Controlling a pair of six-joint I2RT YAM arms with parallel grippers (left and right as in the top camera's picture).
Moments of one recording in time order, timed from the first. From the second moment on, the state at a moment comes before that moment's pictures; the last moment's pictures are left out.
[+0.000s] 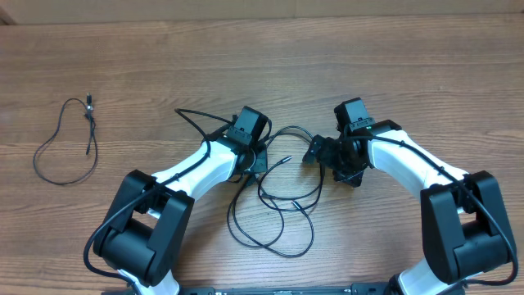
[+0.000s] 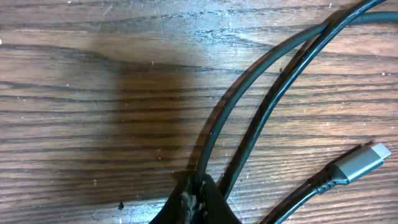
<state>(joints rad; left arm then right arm) -0.51 1.84 1.04 -0.45 0.01 -0.53 0.30 1.77 1.01 -0.65 -0.28 0.71</state>
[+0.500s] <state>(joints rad) -0.51 1.84 1.04 -0.46 0.06 -0.53 0.30 1.77 1.01 -0.65 -0.28 0.71</state>
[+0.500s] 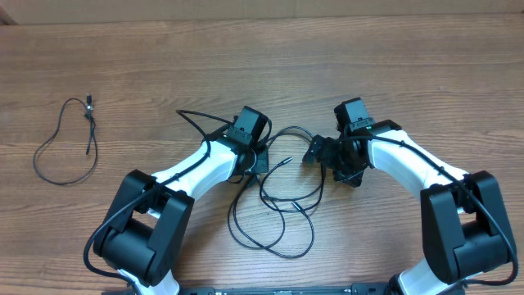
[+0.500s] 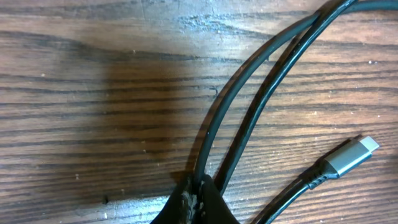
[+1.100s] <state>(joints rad) -0.51 1.84 1.08 -0.58 0.08 -0.50 0.30 1.77 1.01 -0.65 -0.28 0.71</state>
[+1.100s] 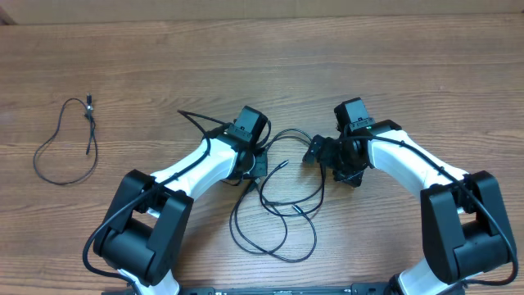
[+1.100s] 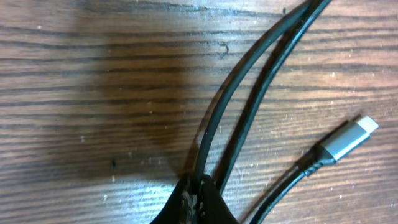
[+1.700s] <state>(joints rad) -0.51 1.37 1.11 -0.64 0.04 -0.42 0.30 1.77 1.01 -0.65 -0.28 0.70</state>
